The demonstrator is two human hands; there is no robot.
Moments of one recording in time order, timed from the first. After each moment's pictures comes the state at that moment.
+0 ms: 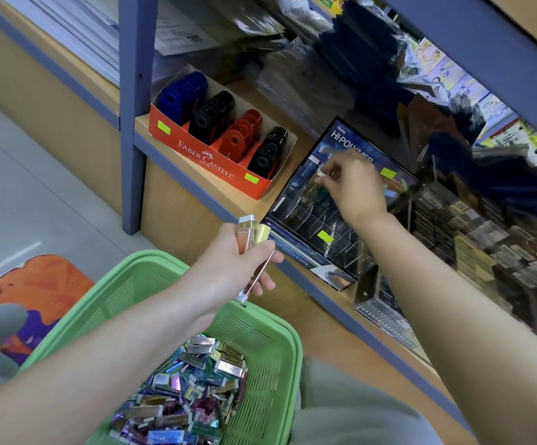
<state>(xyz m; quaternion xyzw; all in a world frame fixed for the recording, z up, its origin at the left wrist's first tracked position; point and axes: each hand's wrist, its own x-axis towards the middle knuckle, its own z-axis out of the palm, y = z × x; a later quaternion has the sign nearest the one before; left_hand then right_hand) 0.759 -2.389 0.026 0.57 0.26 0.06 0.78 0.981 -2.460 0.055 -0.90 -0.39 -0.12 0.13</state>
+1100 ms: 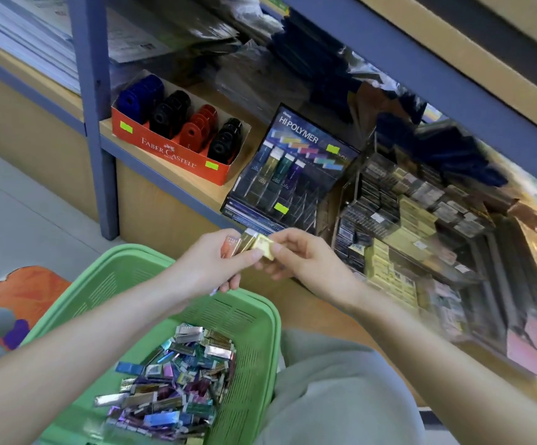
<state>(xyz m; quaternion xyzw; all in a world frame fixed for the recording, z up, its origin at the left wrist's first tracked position) 0.749 -2.417 0.016 0.73 0.16 0.01 0.67 0.851 -2.555 0.049 -0.81 -0.31 0.30 0.40</state>
